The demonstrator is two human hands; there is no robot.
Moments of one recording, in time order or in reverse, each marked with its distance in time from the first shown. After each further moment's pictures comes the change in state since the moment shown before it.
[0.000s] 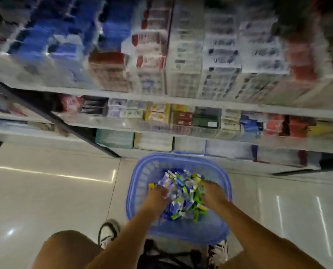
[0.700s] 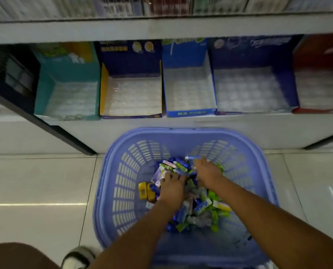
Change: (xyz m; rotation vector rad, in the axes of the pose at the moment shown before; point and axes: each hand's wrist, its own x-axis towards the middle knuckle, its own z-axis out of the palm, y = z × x) left_hand 0.212 -0.078 0.169 0.617 0.161 0.398; right_hand 0.203 0.062 0.151 -0.346 0.209 -0.111
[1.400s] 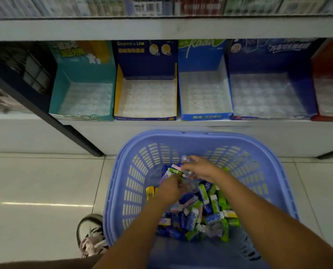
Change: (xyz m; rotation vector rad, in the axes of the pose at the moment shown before) left_hand -0.006 -0.040 -0.030 -0.665 -0.084 -0.098; right_hand 0.018 -0.054 -0.036 1.266 -0.279 0.144
